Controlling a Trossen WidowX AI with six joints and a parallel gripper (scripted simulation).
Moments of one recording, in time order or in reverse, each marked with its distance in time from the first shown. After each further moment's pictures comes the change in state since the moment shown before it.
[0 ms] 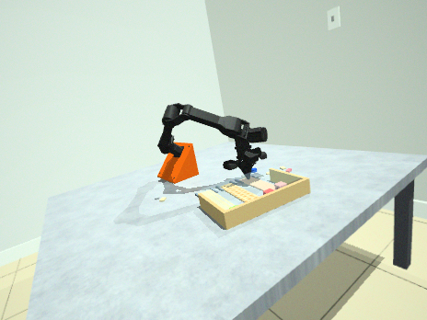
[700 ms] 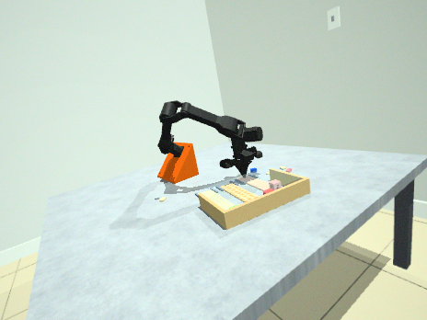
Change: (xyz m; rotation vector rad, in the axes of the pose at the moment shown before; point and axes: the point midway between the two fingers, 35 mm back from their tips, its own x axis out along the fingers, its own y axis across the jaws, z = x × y) arm 0.000 0.001 -0.031 -0.002 -0.005 -0.004
